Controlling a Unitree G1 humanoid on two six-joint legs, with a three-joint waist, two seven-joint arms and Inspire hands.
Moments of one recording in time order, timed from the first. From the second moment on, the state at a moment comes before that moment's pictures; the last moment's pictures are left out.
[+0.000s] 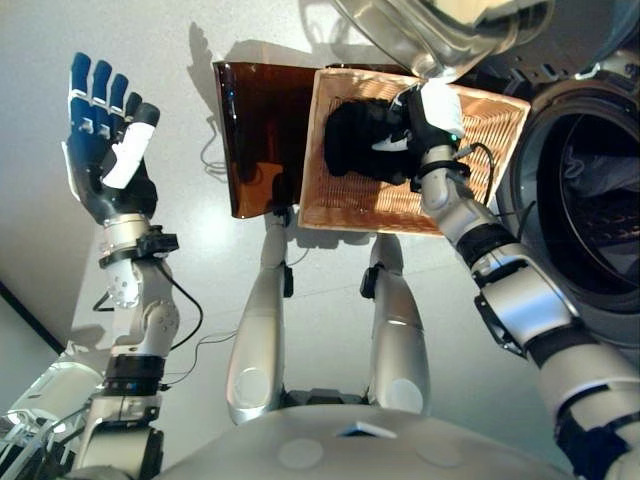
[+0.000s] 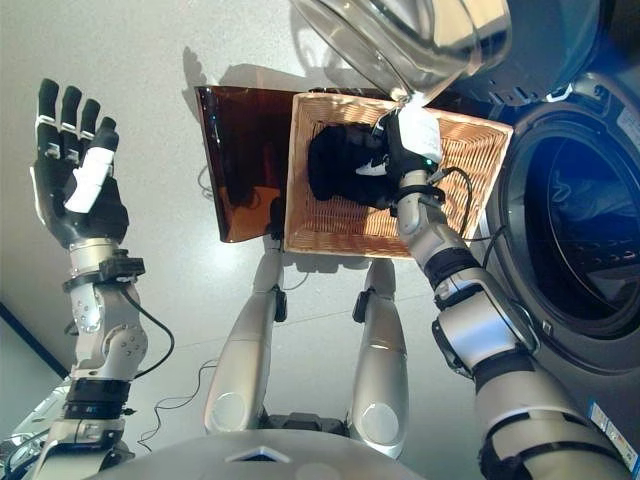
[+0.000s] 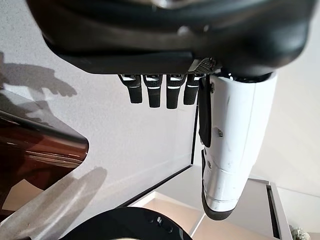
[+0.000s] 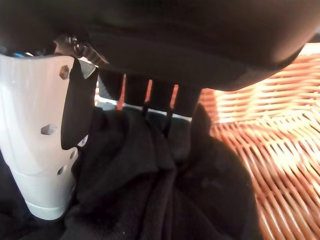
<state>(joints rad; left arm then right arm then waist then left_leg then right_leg) -0.05 0.35 0.04 0.01 -0.72 -0.46 0.14 -0.88 -0.39 0.53 1.07 -0.33 -0.15 -0.48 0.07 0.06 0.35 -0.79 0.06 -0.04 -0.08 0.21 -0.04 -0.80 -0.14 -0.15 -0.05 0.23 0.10</state>
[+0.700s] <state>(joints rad) -0.08 0.35 0.03 0.02 -0.71 -0.47 0.17 -0.44 -0.47 0.42 0.70 0.01 -0.27 -0.31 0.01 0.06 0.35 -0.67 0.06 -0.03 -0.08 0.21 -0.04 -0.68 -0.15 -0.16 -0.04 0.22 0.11</state>
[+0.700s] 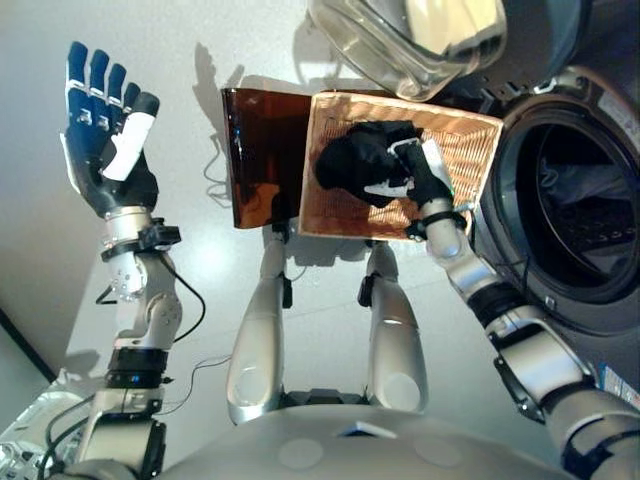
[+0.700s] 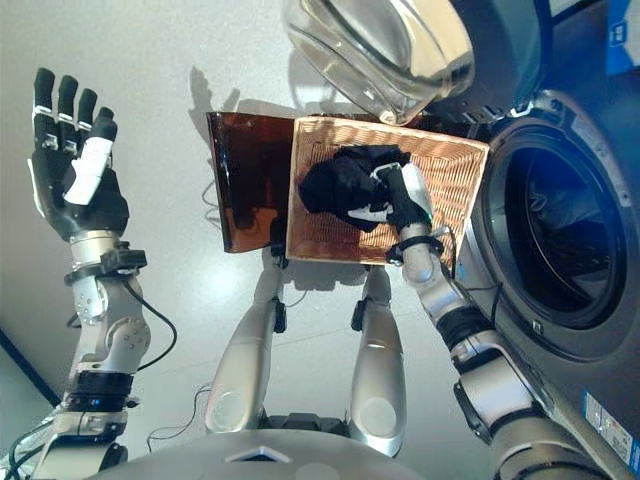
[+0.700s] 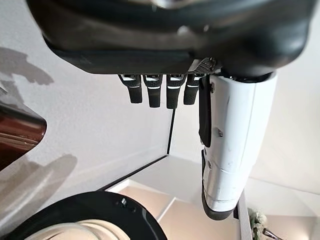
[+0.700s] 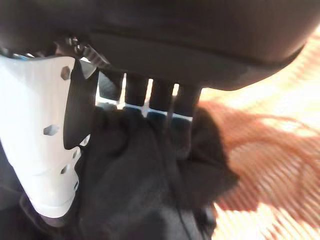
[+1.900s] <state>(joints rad) -0.02 0.26 0.03 0.13 -0.84 -0.45 0.04 -0.10 -0.25 0.02 0.55 1.30 -0.37 0.26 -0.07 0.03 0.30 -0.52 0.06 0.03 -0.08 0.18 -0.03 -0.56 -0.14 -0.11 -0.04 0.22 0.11</state>
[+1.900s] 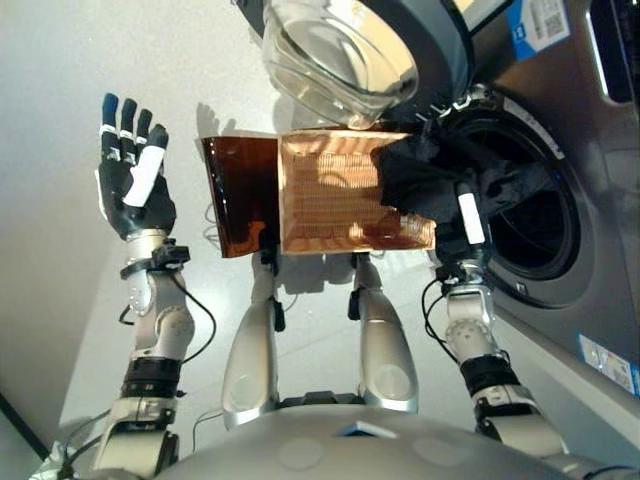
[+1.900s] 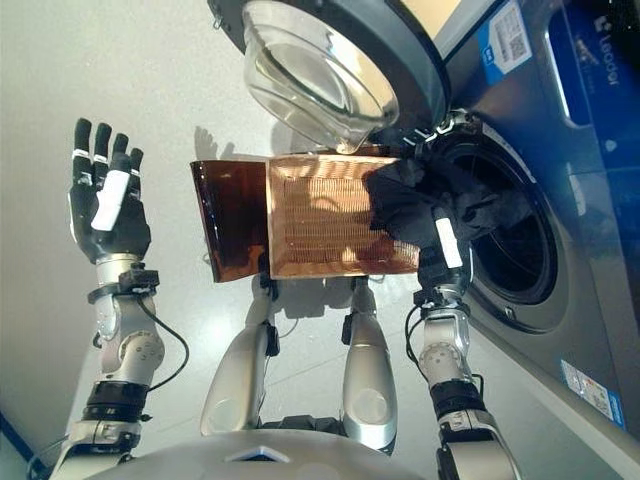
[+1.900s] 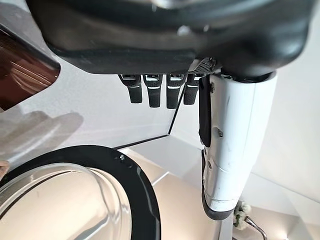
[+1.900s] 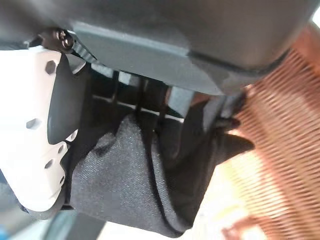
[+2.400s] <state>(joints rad) -0.01 0.24 0.02 0.17 -0.86 -0.44 0.05 -0.17 -0.12 -0.08 0.62 1.55 -0.43 0.27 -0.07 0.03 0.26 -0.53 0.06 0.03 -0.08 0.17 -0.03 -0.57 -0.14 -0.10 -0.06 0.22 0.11</state>
